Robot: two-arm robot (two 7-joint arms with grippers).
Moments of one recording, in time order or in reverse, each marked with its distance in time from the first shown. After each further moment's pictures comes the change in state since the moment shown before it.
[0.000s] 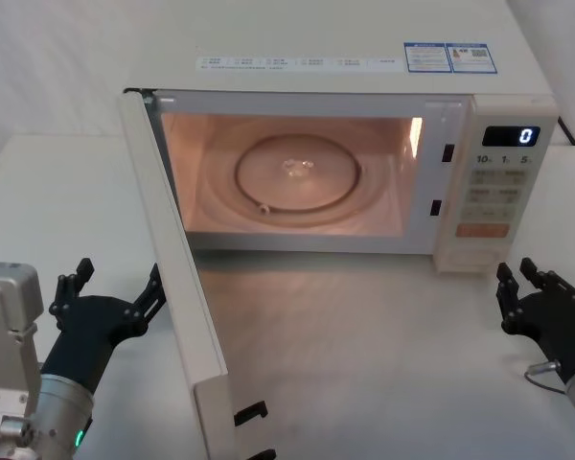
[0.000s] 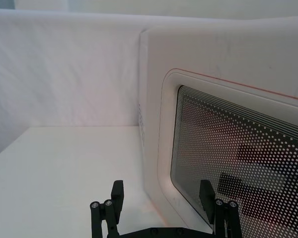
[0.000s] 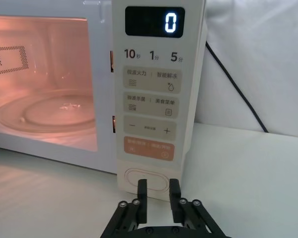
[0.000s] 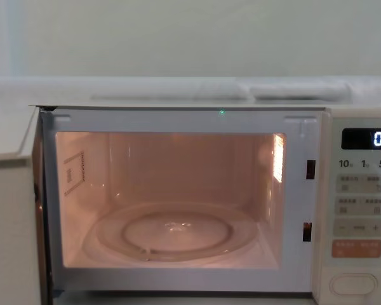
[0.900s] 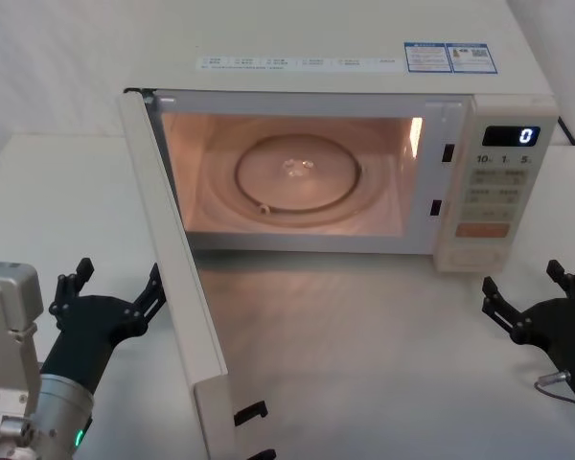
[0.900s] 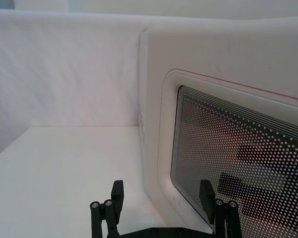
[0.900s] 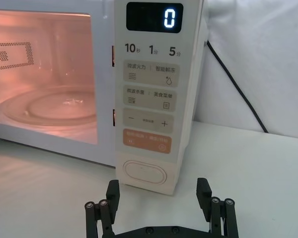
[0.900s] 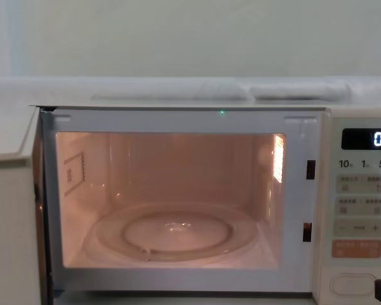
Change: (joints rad) left arm 0.000 0.000 0.000 0.000 0.000 0.000 0.000; right arm -0.017 0.038 0.002 0.008 0.019 -0.035 0.021
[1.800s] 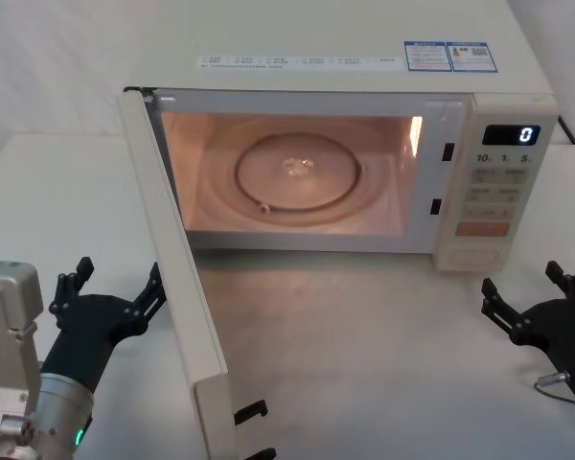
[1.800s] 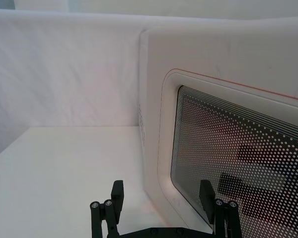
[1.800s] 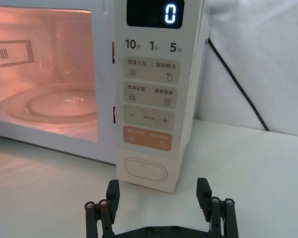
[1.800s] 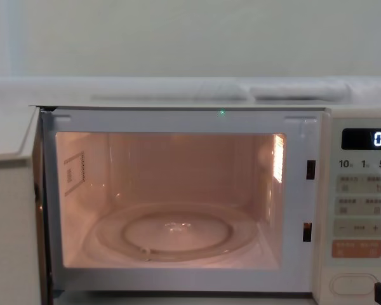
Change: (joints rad) left arm 0.000 0.000 0.000 0.000 0.000 0.000 0.000; right arm 0.001 0.003 -0.002 0.007 0.002 -0.001 0.003
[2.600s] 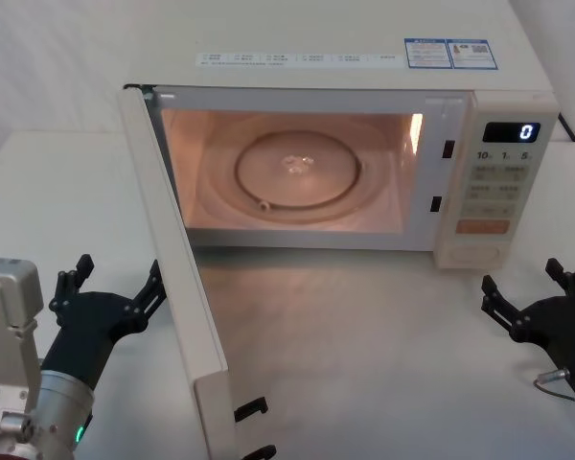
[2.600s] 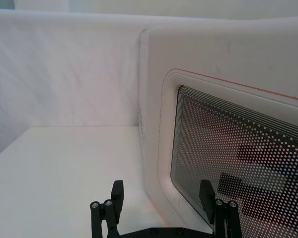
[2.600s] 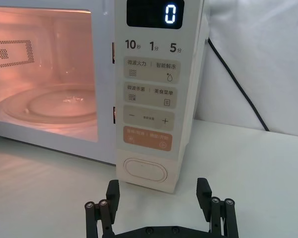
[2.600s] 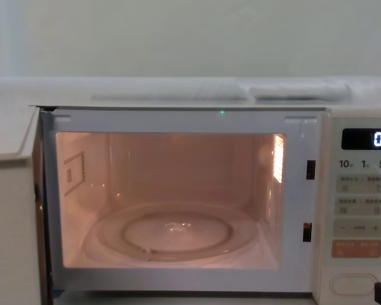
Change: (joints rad) left arm 0.000 0.000 0.000 0.000 0.000 0.000 0.000; right arm 0.000 -0.001 0.000 -0.001 0.000 0.001 -0.001
